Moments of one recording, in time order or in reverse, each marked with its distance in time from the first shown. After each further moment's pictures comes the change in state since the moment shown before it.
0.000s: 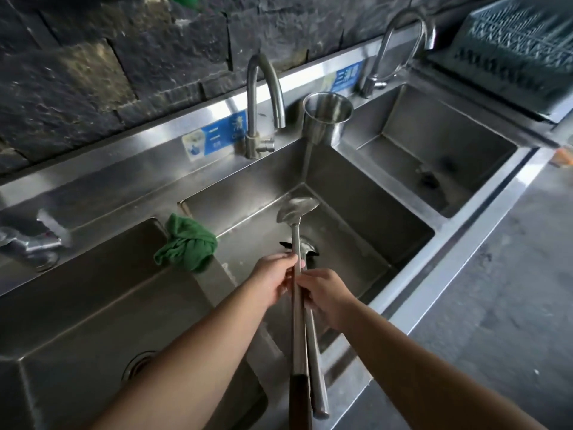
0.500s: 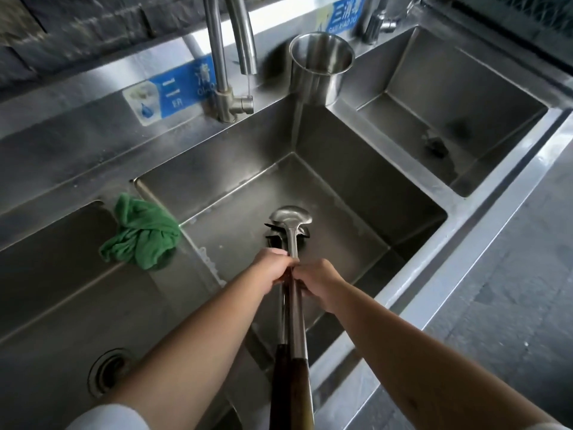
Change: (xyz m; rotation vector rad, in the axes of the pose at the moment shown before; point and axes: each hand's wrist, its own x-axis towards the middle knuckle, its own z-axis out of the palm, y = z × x) left_hand 0.112 -0.048 0.018 0.445 0.052 -0.117; right_hand 0.114 0.043 -0.038 -0.227 0.150 0.228
